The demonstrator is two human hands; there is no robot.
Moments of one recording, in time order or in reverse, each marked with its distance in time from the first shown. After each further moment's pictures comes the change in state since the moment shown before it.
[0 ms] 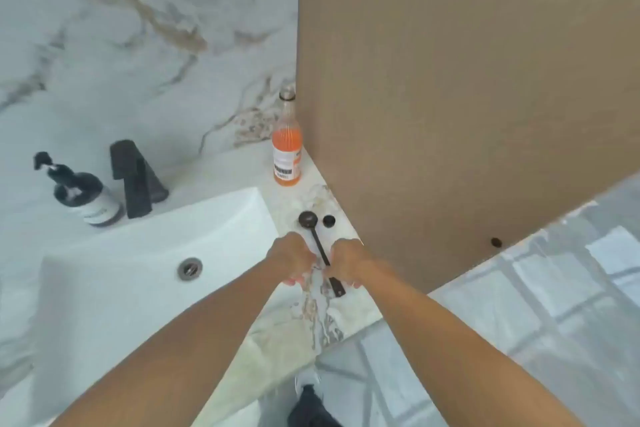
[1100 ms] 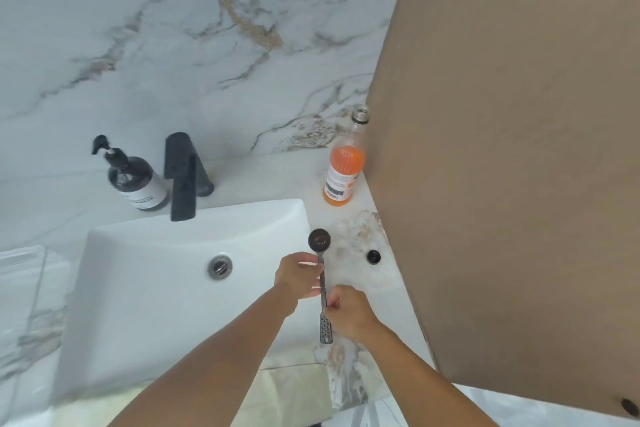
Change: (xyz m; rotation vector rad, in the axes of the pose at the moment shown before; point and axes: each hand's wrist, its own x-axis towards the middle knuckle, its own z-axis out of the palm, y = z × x) left_hand 0.065 -0.054 -0.031 -0.952 0.190 -0.151; right_hand 0.056 -0.041 0.049 0.313 -0.016 -0.118
